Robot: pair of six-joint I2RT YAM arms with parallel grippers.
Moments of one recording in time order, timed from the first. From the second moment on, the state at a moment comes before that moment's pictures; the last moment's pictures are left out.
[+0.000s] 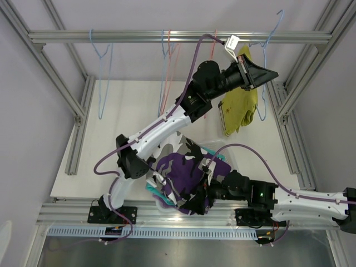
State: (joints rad) left arm -0.95 2.17 2.43 0.10 0.26 -0.96; right arm 1.34 0.74 0.44 -0.02 -0.09 0.59
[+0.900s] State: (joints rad) left arm -0.94 1.68 2.08 -0.17 0.17 -0.96; right arm 1.34 0.61 0.80 -0.52 -0.08 0.46
